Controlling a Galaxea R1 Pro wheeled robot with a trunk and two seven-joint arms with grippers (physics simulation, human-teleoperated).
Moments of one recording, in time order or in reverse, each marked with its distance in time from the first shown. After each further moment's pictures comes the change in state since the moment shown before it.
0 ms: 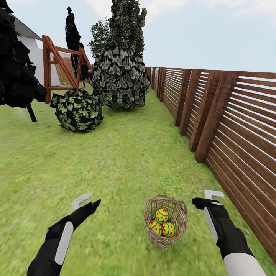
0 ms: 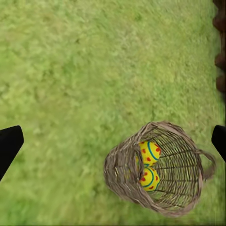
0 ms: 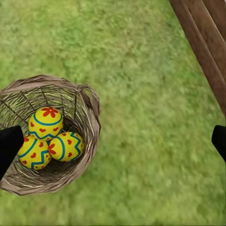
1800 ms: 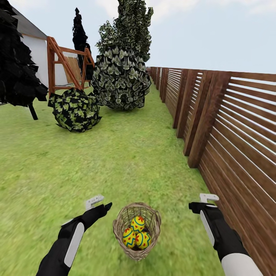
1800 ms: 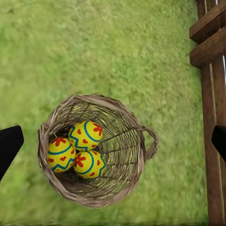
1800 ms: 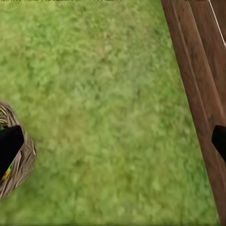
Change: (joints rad) left arm 0.000 -0.002 -0.149 0.044 0.008 -0.011 0.005; right arm 0.000 0.001 0.051 0.067 0.001 -0.002 0.001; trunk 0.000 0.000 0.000
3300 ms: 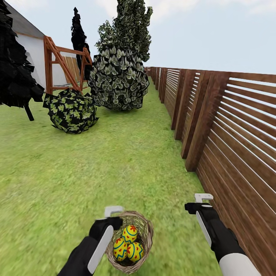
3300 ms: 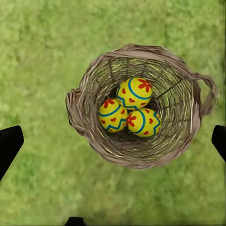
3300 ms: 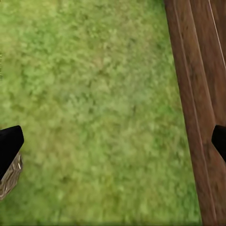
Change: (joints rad) left arm -0.029 -0.029 -0.429 0.018 0.111 0.186 0.660; right arm 0.000 -0.002 0.078 0.008 -0.003 0.008 0.005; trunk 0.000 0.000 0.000
